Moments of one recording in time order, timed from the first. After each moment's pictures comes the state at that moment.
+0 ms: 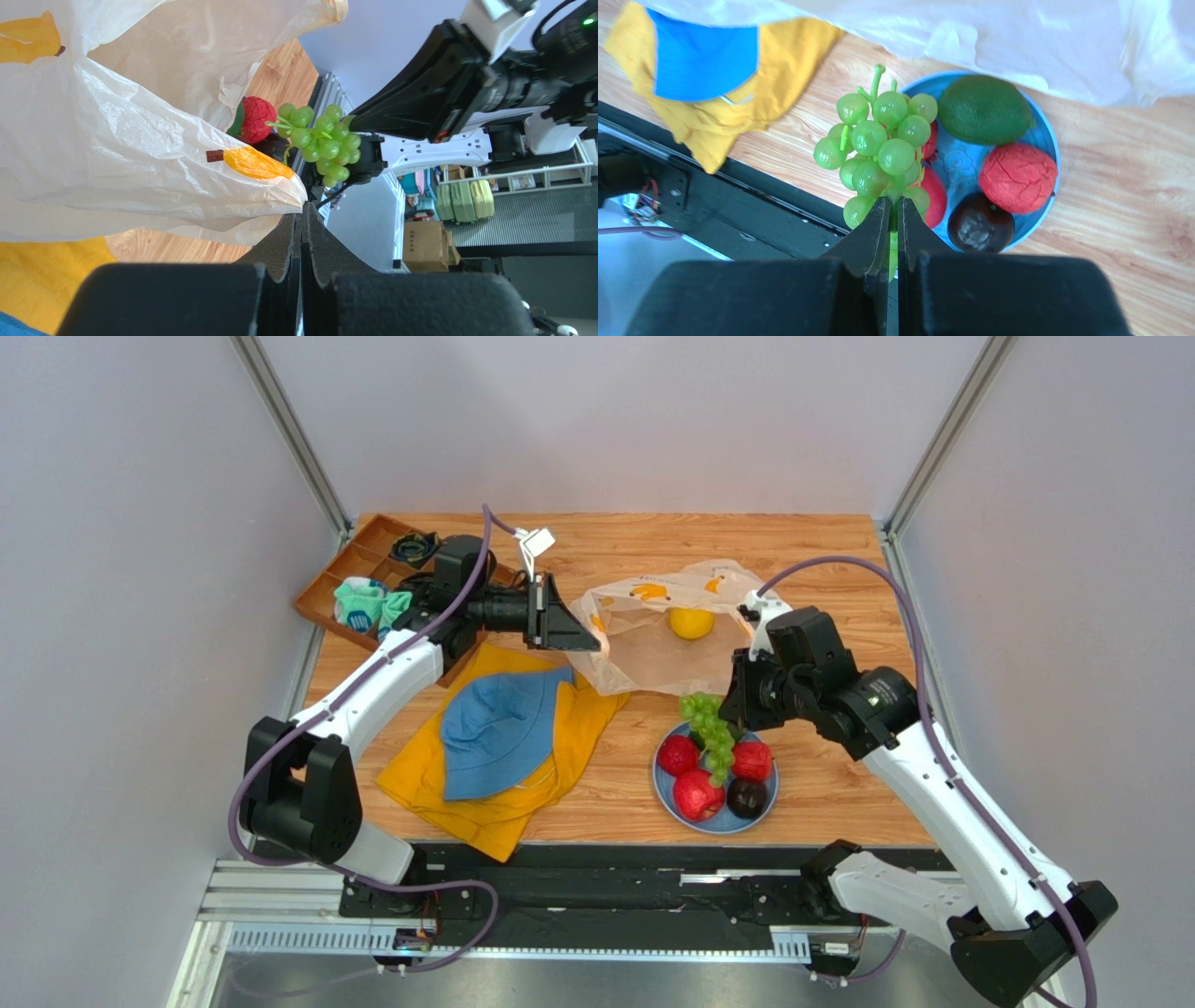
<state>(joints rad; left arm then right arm) -0.36 1.49 1.14 -0.06 1.07 -0.61 0.55 1.01 1.13 -0.95 -0.08 0.37</state>
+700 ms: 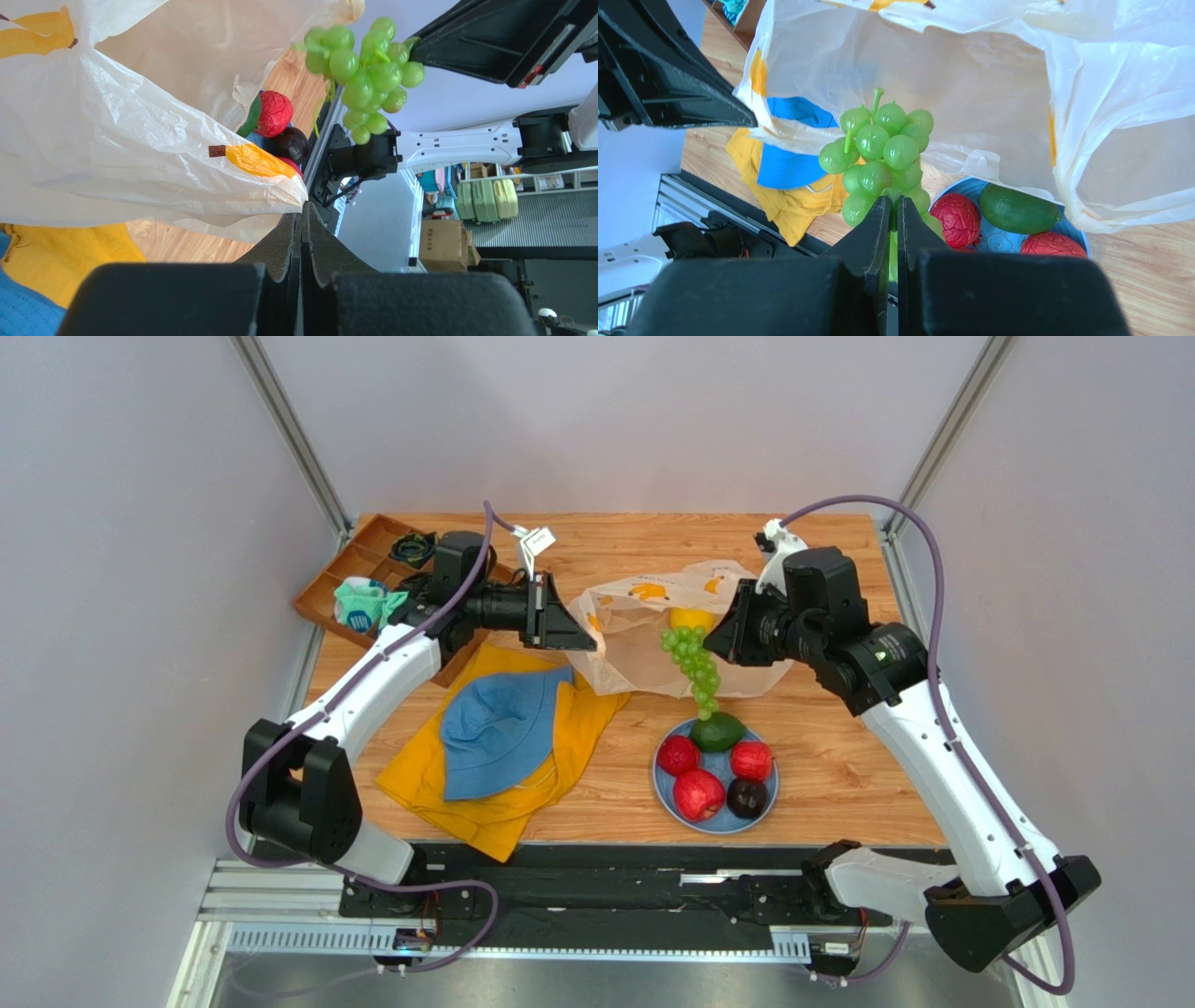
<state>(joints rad) -0.35 1.49 1.19 -0.20 1.03 -0.50 0.47 1.15 1.37 -0.82 -0.14 0.45</state>
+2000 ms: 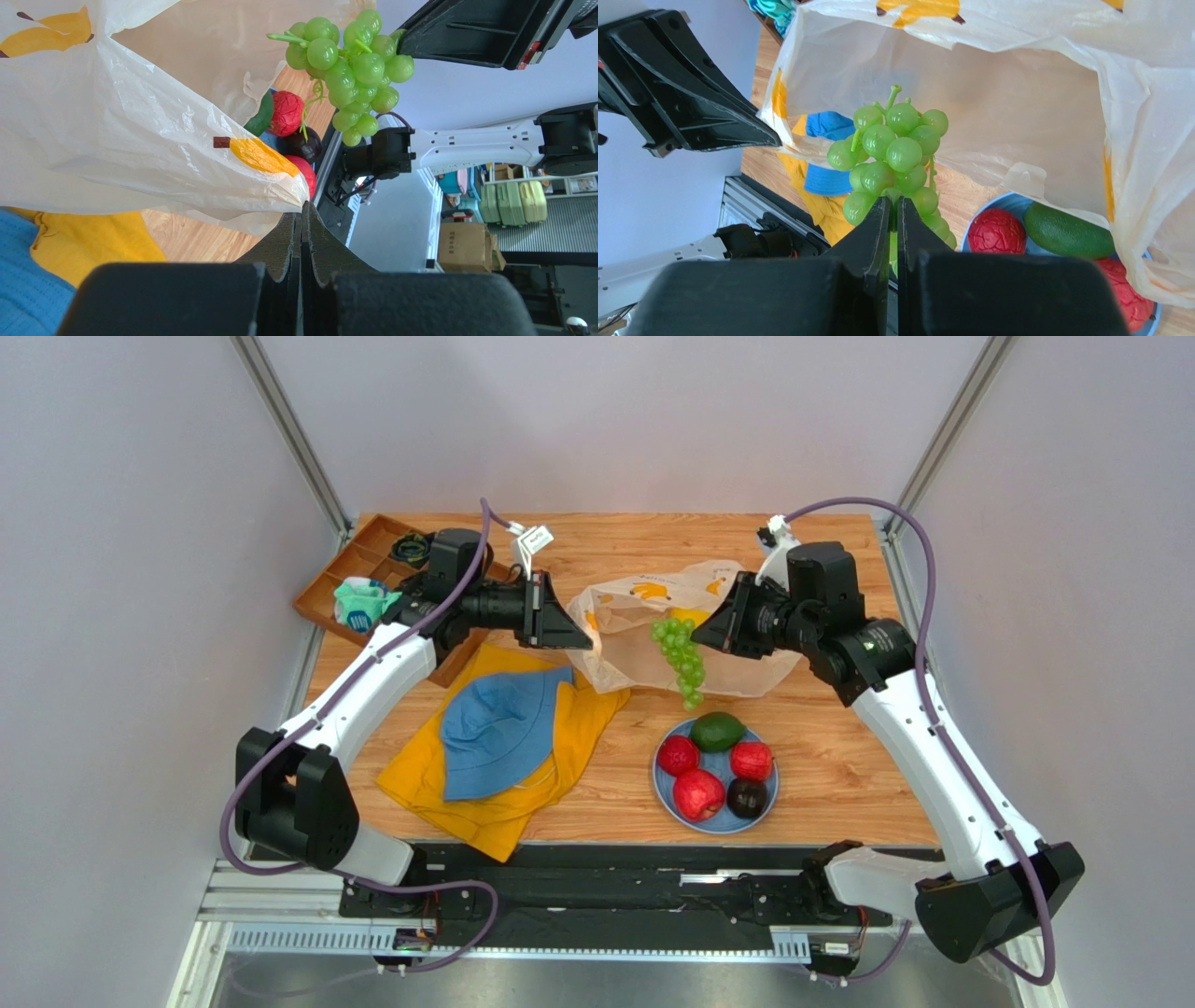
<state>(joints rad) -0.35 1.46 1.22 -0.28 1.00 -0.43 0.38 1.19 1.32 -0.68 -0.32 0.56</state>
